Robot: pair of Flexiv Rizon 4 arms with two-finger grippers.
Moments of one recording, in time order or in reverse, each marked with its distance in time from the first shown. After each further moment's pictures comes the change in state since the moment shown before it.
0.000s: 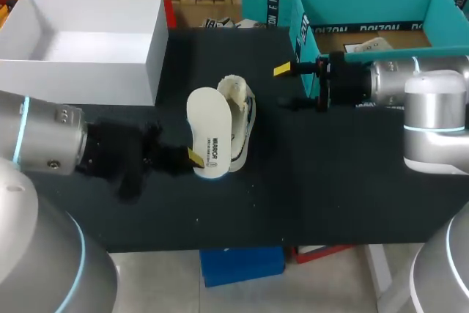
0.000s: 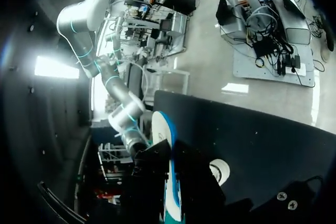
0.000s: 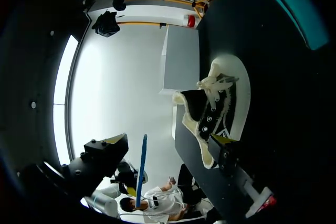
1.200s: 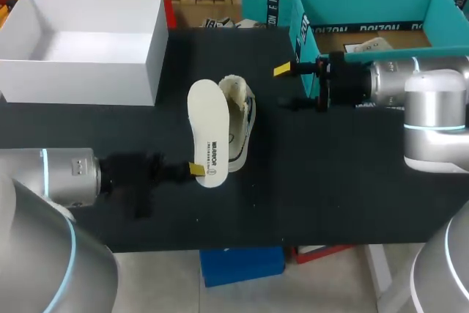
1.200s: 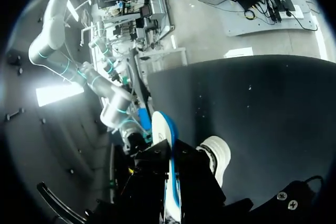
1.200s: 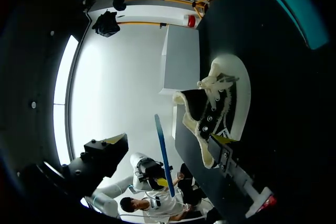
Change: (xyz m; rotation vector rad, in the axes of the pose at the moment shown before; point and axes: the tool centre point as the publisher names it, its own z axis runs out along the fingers) left arm 0.077 0.056 0.045 -0.149 -0.122 0.281; right arm 0.000 0.000 0.000 -0.001 0.001 0.000
